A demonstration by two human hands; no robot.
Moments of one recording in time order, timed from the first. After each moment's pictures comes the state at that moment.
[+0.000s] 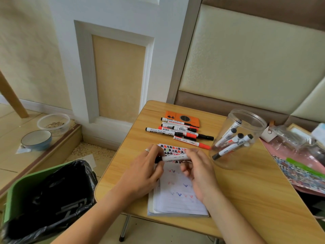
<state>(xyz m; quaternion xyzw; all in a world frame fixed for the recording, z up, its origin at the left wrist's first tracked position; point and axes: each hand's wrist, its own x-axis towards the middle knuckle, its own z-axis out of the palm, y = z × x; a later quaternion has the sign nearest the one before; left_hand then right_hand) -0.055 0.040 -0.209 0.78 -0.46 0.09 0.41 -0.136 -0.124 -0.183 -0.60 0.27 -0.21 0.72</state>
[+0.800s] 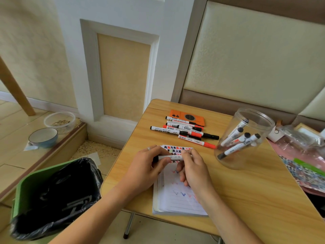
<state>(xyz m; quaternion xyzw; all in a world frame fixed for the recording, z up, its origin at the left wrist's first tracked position) -0.044 0.040 -0.211 0.76 -0.43 0.08 0.48 -0.132 -0.107 -0.190 -0.76 0.25 -0.16 0.58</state>
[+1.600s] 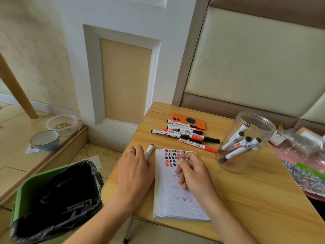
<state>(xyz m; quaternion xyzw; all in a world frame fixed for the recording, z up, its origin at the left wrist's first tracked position) -0.042 0.038 -0.225 0.93 -0.16 0.17 0.29 -0.135 -0.110 -0.193 -0.77 0.21 -0.16 0.58</state>
